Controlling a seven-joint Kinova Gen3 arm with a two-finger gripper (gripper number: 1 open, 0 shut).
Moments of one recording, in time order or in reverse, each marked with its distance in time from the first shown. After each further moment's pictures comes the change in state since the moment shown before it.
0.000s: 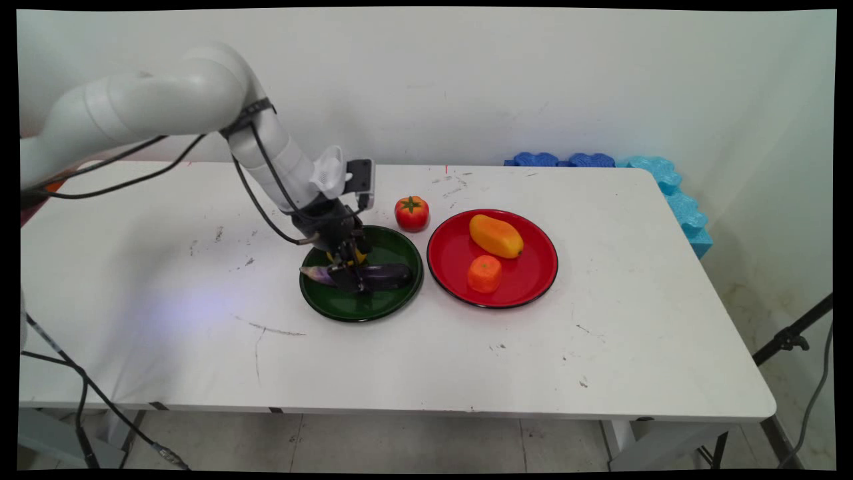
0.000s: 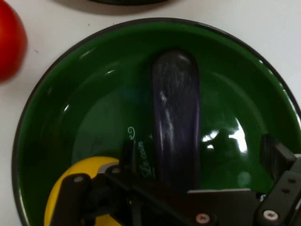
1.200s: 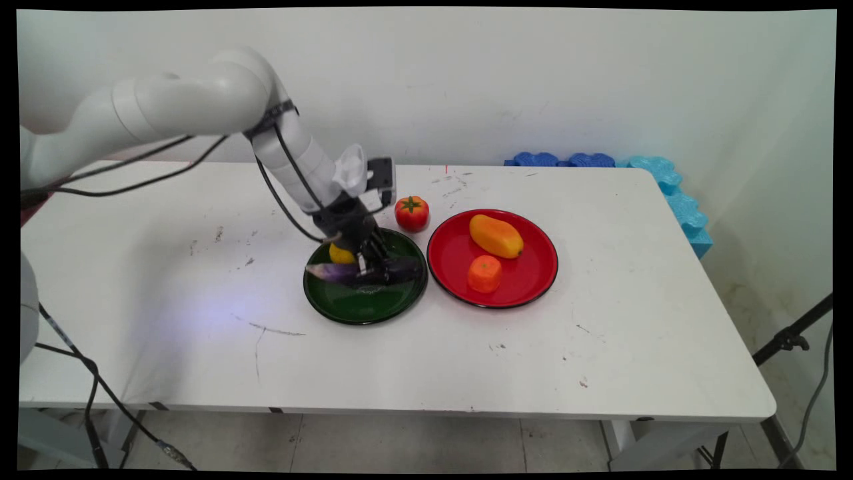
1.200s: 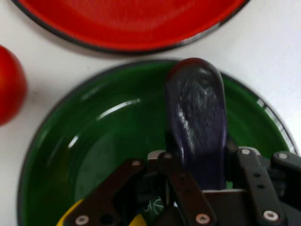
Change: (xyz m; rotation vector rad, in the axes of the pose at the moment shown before) arm 0.027 0.002 0.005 -0.007 0.038 -0.034
